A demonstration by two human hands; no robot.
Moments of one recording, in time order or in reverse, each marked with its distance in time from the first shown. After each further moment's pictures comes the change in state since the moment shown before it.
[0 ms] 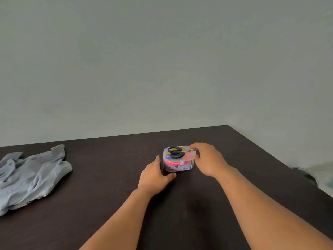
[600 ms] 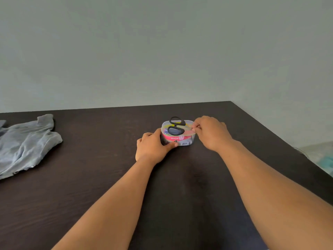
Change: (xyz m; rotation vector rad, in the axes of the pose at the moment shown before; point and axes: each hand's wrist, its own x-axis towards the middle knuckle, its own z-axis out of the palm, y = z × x) left_hand 0.023 -0.005 0.012 0.077 0.116 0.074; right_hand 0.021 0.014 0.010 -0.229 0.018 -0.060
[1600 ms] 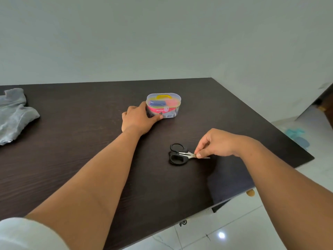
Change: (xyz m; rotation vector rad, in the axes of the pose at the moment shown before) left_hand -0.006 0.010 -0.005 -0.004 -0.019 0.020; right_hand -0.113 0.042 -0.015 0.331 -0.641 0.179
